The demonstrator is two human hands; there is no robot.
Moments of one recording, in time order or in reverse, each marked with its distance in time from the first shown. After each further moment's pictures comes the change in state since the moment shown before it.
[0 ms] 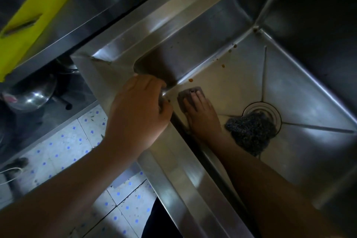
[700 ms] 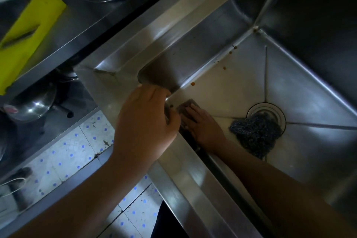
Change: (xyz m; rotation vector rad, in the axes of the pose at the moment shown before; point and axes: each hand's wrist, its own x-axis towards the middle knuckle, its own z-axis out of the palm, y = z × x) left_hand 0.001 -0.001 0.000 -0.018 0.043 -0.006; right_hand -0.013 -0.004 0.001 0.123 -0.061 -0.158
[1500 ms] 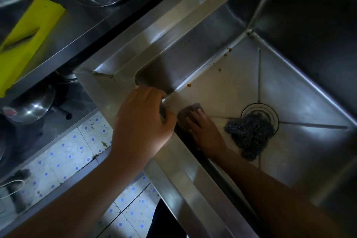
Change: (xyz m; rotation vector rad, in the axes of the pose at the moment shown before) left_hand 0.001 0.003 -0.003 -0.017 -0.049 -0.021; right_hand -0.020 -0.004 0.000 0.058 0.036 0.155
